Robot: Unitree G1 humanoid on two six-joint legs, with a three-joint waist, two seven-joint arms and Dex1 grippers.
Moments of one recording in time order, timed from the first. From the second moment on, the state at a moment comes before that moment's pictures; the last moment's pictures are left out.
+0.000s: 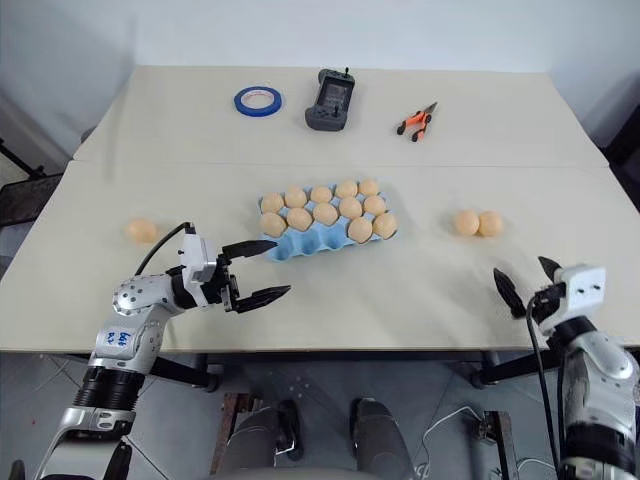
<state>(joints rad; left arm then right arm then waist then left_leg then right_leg) -0.34 0.46 0.00 0.13 -0.38 -0.03 -1.04 -0.18 -0.60 -0.43 0.45 0.33 -0.15 0.72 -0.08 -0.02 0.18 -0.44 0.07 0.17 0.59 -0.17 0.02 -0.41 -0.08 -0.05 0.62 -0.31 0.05</state>
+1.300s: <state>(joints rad) -0.19 0.51 0.13 0.05 -0.39 -0.03 -0.93 -0.63 -0.56 -0.16 0.43 0.35 0.03 1.00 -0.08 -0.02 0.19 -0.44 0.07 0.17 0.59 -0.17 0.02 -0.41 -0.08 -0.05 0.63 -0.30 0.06</state>
